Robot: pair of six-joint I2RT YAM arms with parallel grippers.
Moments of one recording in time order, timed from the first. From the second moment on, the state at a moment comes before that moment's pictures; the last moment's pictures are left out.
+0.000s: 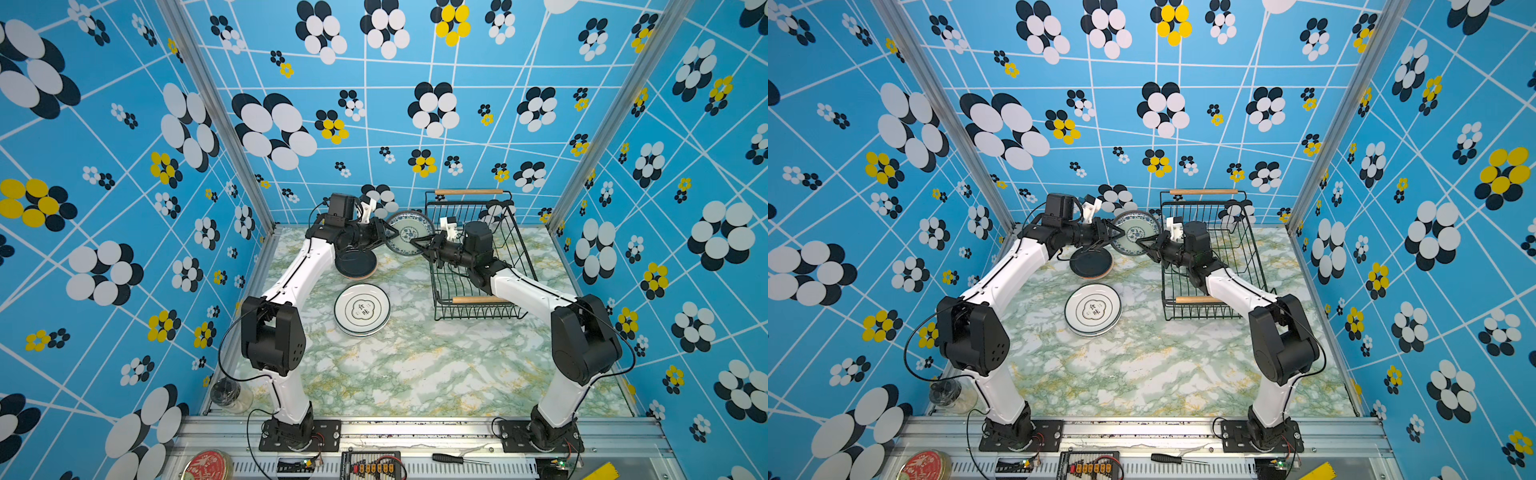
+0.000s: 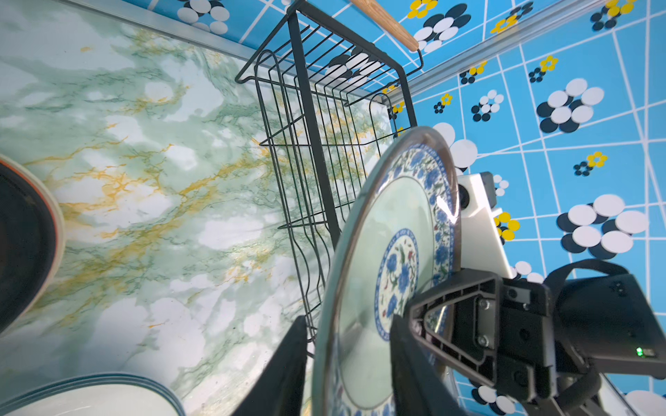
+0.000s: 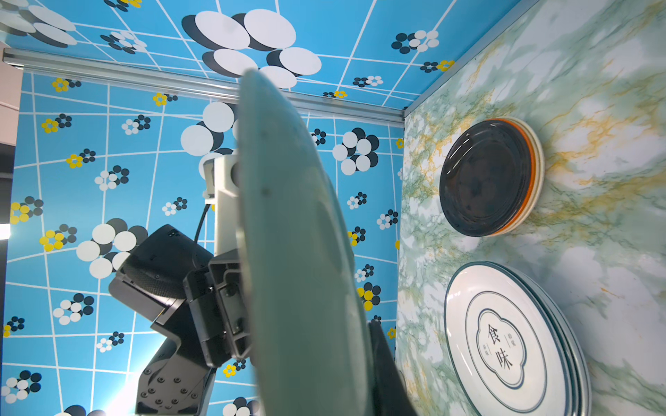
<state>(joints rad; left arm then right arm) -0.26 1.83 1.69 -0.47 0.72 -0.61 0.44 1.79 1.28 0.35 -0.63 1.28</state>
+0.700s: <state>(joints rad) -0.20 1.82 1.62 -0.50 0.75 -0.60 0.45 1.82 1.33 0.24 -0.62 1.18</state>
